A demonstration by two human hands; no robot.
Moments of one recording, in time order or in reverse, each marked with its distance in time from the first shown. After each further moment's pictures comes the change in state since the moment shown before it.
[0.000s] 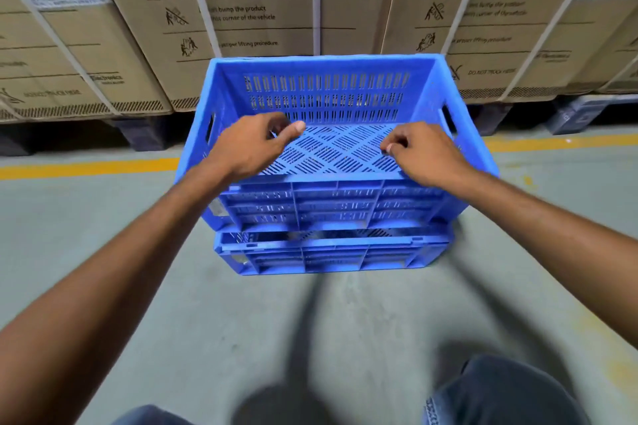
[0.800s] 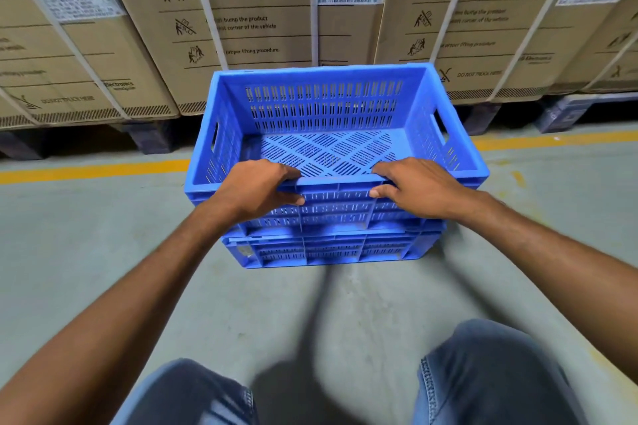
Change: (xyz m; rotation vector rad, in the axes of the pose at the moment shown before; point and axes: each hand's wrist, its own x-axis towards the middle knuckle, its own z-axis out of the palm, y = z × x) left_hand -0.068 0.018 0.014 0.363 -0.169 0.152; right_hand -0.068 -0.008 -0.005 -0.308 -0.256 -0.316
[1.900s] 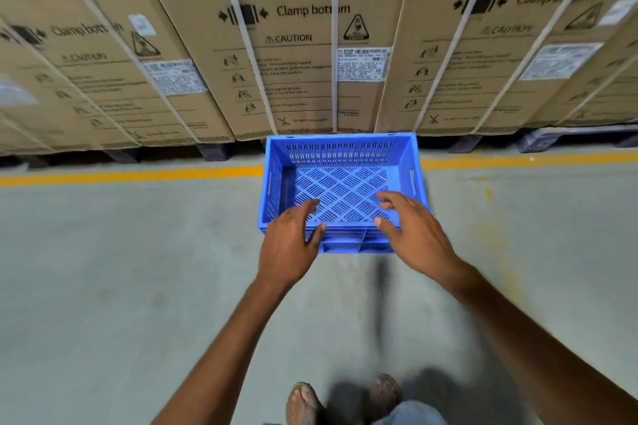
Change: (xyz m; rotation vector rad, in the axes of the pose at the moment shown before) left_hand -0.094 0.106 -0.266 -0.534 0.161 -0.399; right_hand -0.101 -0.095 -0.256 0.508 0.118 0.290
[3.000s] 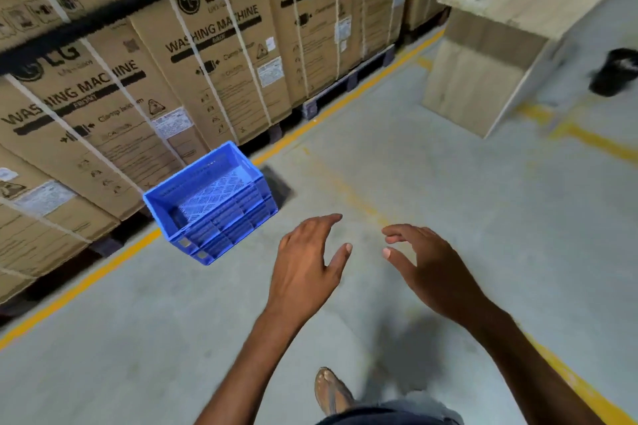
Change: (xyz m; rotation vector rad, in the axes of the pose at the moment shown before) left_hand -0.511 0.324 -0.191 -0.003 -0.300 0.719; right_hand -0.715 -0.186 -0.167 0.046 0.538 0.483
